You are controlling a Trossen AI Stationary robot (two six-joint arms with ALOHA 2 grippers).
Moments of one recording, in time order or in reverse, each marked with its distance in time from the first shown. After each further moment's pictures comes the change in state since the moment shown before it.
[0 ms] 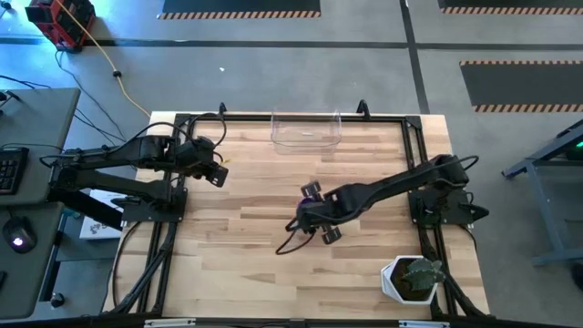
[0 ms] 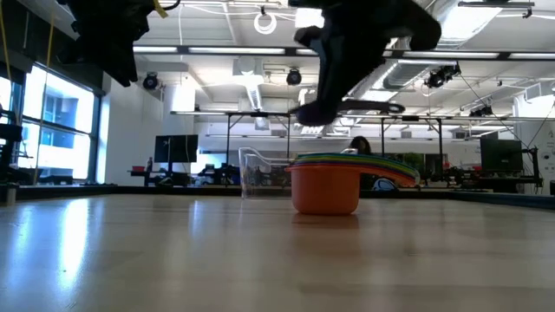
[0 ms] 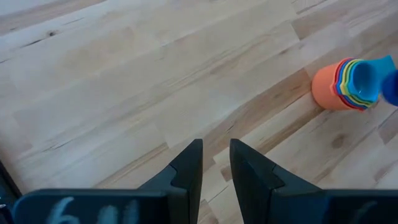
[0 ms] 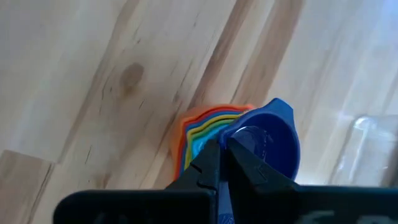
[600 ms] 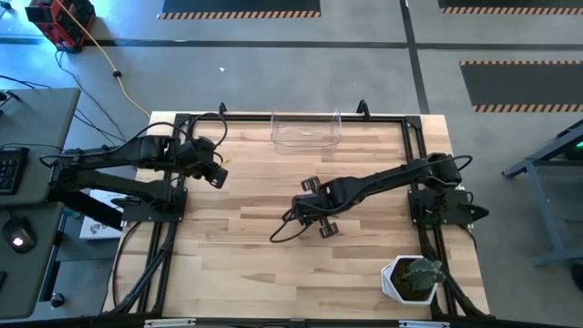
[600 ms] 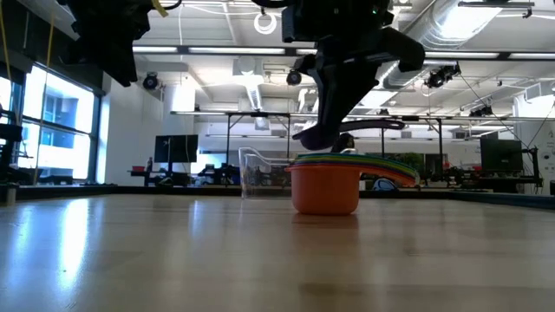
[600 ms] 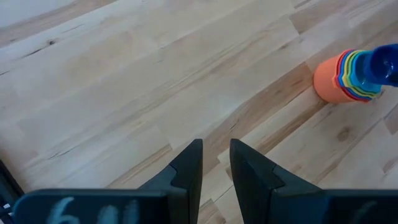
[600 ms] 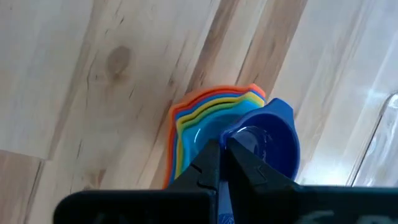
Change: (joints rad) left arm 0.000 0.000 0.000 -0.001 0.000 0.055; right arm -0.071 0.042 0.000 -0.024 -0.073 0.029
